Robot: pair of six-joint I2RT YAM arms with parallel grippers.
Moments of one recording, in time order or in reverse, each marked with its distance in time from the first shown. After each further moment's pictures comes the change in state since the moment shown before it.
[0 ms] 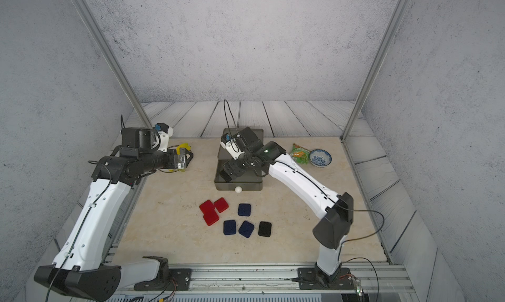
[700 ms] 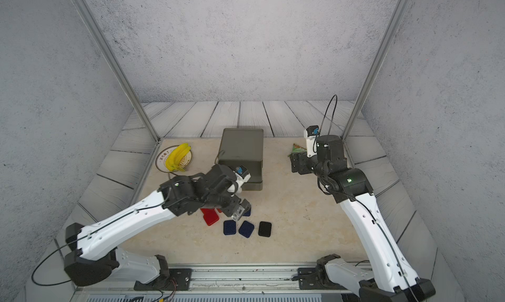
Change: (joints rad) left arm -0.931 0.187 -0.067 -0.046 -0.345 -0.185; right arm -0.473 -0.576 -0.423 0.044 0.074 0.156
